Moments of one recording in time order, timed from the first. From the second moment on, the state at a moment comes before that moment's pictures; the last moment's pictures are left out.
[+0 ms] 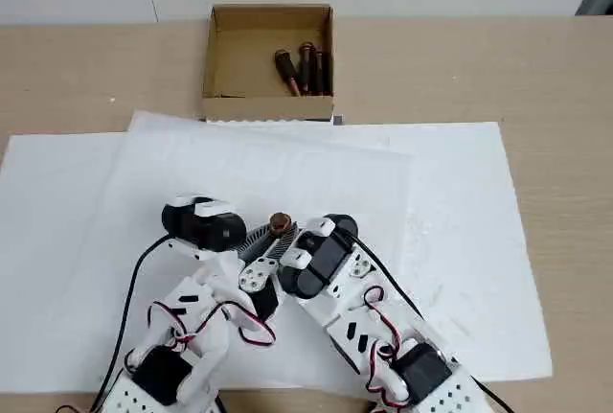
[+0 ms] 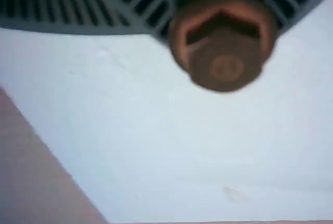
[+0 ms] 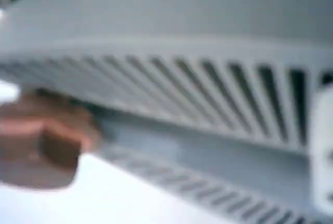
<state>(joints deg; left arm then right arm) 29.7 -104.0 95.2 40.7 28.9 -41.6 -101.6 94.3 36.0 6.4</state>
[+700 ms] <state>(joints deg) 25.0 -103.4 85.3 43.4 23.9 -40.5 -101.7 93.5 36.0 6.6</state>
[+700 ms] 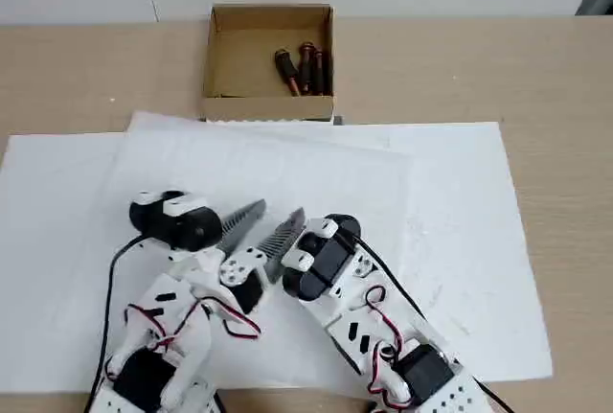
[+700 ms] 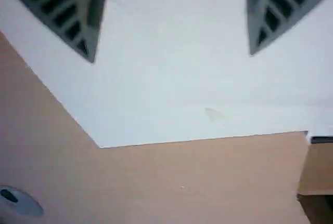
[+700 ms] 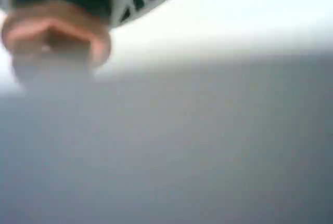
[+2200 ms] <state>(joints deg) 9.6 -103.4 96.6 50.4 7.8 -18.2 -38.9 44.1 30.2 6.2</state>
